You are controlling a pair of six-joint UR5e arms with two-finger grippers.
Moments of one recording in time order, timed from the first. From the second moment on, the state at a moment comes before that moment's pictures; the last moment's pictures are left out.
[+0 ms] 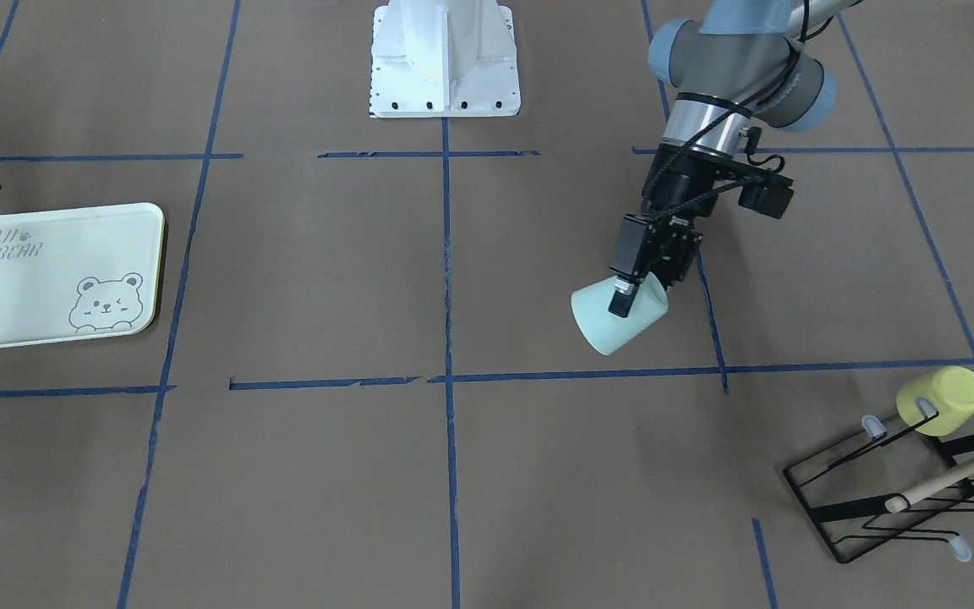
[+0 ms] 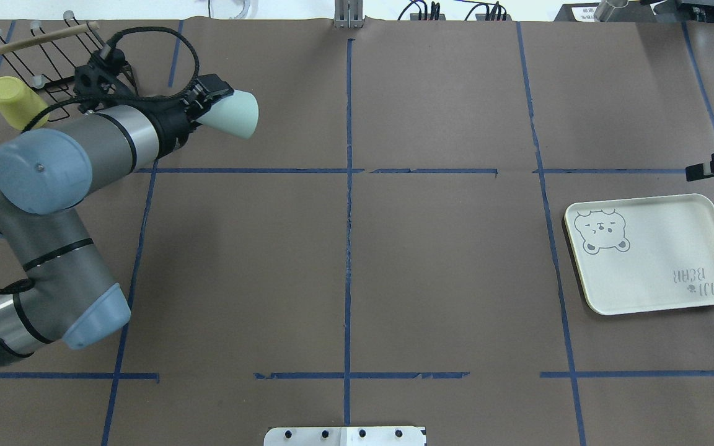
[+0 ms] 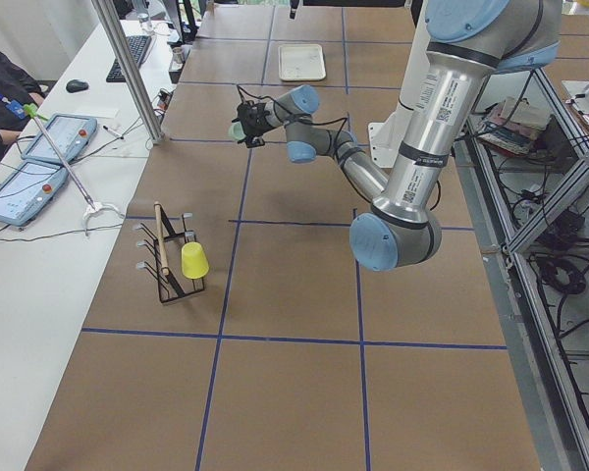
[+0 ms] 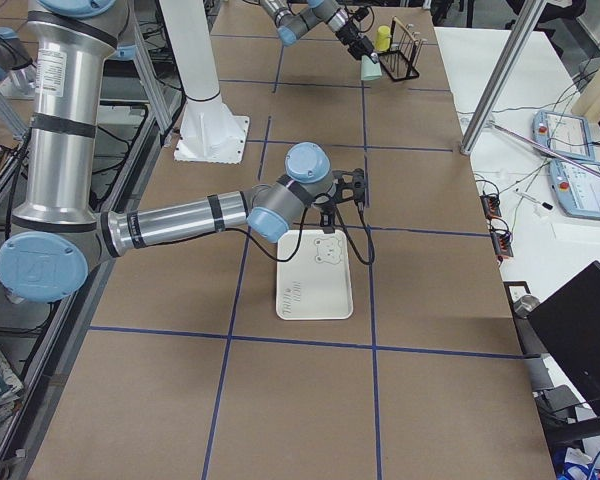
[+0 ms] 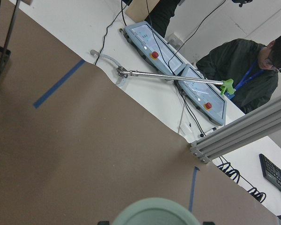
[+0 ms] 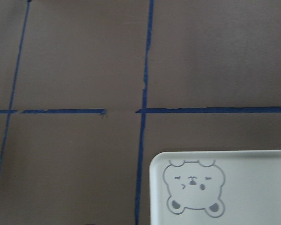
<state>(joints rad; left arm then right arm) -0.64 -1.97 -1.80 -2.35 -1.39 -1.84 1.23 -1.69 1.93 -0.83 2.50 0.93</state>
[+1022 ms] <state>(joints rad) -0.44 -1.98 -1.78 -2.91 -1.39 -2.00 0.91 -1.49 1.93 -0.11 2.32 1.83</state>
